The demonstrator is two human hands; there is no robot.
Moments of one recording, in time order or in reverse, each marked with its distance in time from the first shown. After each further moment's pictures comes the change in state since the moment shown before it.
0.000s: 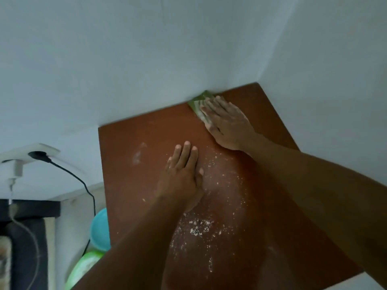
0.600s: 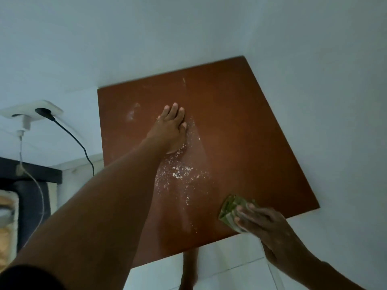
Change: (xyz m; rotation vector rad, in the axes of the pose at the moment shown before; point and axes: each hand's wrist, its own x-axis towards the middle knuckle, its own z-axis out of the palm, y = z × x) left_hand -0.002 0.011 -0.011 -0.016 -0.034 -0.030; right_hand -0.402 -0.037 0.046 0.291 0.152 -0.211
